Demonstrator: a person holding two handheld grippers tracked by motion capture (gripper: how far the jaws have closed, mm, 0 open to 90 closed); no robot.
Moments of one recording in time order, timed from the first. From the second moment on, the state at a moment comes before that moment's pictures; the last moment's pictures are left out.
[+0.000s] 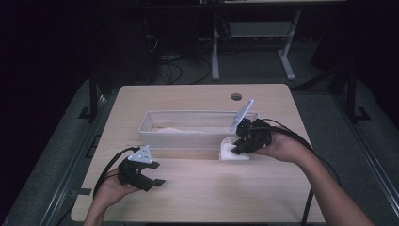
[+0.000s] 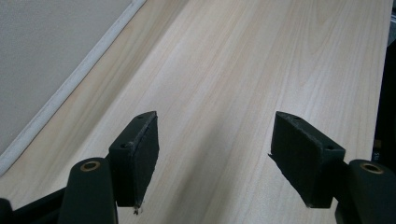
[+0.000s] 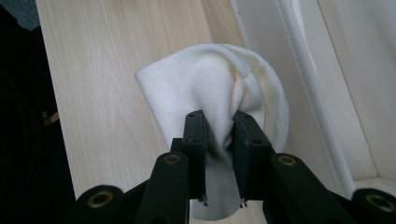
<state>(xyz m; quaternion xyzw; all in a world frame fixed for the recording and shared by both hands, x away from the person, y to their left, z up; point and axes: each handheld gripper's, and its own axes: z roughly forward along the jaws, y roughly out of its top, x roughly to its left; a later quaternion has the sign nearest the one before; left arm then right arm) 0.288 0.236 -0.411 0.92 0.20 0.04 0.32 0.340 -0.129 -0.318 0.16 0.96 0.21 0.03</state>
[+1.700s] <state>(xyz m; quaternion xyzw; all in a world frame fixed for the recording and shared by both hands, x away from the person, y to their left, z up) 0.288 0.241 -0.413 0.92 0.21 0.03 0.33 0.414 -0.166 -0.294 0.21 0.95 0.21 0.05</state>
